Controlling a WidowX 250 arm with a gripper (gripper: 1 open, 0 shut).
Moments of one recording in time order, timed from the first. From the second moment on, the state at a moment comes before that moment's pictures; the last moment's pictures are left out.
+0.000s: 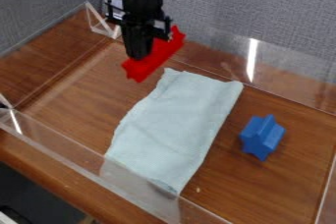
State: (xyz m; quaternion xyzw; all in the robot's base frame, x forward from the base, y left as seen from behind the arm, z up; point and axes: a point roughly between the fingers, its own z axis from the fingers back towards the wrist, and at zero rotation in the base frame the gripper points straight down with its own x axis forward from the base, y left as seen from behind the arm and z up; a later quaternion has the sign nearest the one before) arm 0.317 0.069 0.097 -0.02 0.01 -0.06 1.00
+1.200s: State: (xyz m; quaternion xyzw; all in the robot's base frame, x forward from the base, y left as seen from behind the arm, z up) arm 0.327 0.049 0.061 -0.02 0.02 -0.11 0.99
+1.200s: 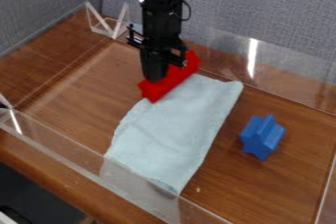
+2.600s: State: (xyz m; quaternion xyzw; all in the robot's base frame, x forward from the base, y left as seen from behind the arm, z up) arm 0.333 0.044 0.057 -0.02 0.01 -0.12 0.99
